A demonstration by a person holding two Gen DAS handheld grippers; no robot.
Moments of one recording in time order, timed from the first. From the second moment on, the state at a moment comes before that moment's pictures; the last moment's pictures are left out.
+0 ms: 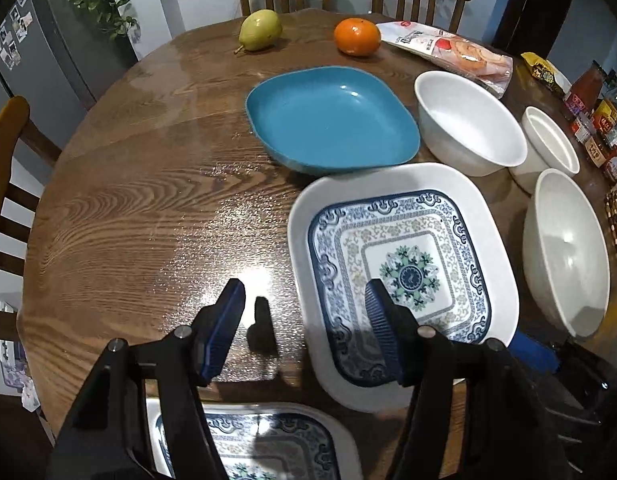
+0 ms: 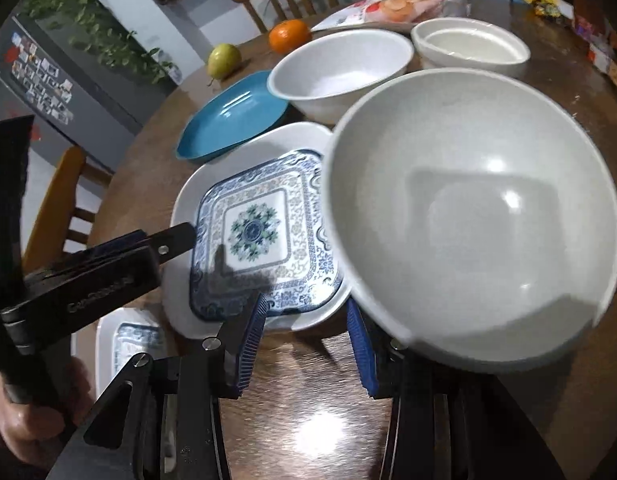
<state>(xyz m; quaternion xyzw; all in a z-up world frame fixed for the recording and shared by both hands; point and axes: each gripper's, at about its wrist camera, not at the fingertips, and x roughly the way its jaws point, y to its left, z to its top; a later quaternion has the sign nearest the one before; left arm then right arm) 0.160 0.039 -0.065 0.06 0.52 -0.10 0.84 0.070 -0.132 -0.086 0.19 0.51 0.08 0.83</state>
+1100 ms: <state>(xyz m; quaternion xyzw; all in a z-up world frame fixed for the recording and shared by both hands) 0.193 0.064 -0.082 0.04 0.55 -0.12 0.83 0.106 -0.092 -0.084 0.10 0.55 0.03 0.83</state>
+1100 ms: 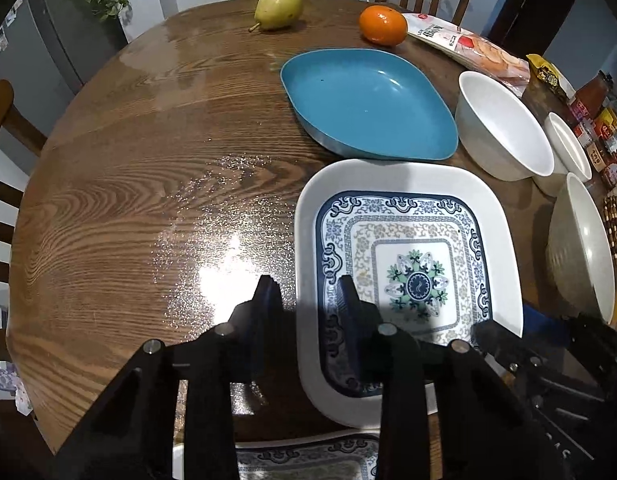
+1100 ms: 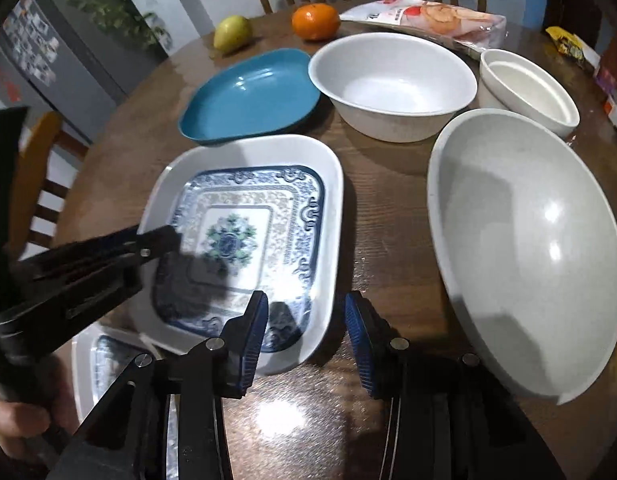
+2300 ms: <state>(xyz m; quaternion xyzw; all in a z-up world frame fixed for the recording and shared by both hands) 0.168 0.076 -0.059 0.03 0.51 -0.11 0.85 0.102 -0.098 -0.071 0.13 0.53 0.08 0.83</state>
